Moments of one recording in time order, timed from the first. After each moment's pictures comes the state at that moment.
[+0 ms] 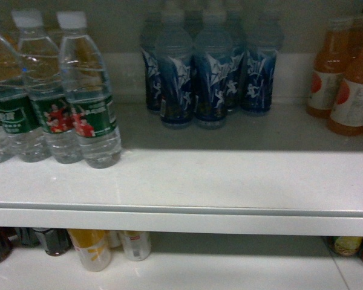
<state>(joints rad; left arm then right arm) 0.00 0.01 0.01 0.00 0.00 0.00 0.01 0.80 0.15 0.53 -0.06 -0.01</state>
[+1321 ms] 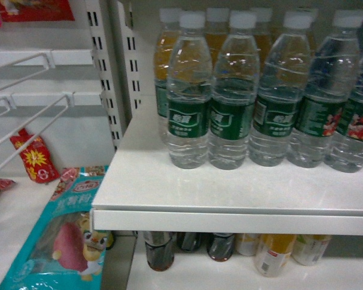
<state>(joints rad) 0.00 0.01 0.01 -0.01 0.00 0.00 0.01 0.80 0.15 0.53 -0.06 -0.01</state>
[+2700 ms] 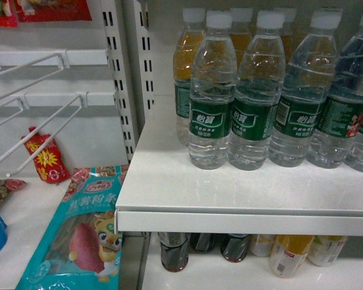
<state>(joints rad) 0.00 0.01 0.01 0.00 0.00 0.00 0.19 1.15 0.14 1.08 0.03 0.15</state>
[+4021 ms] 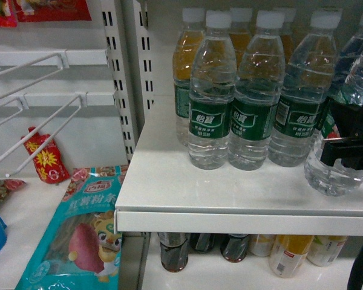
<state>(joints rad) 0.00 0.01 0.01 0.00 0.00 0.00 0.24 1.73 0.44 1.26 0.11 0.02</state>
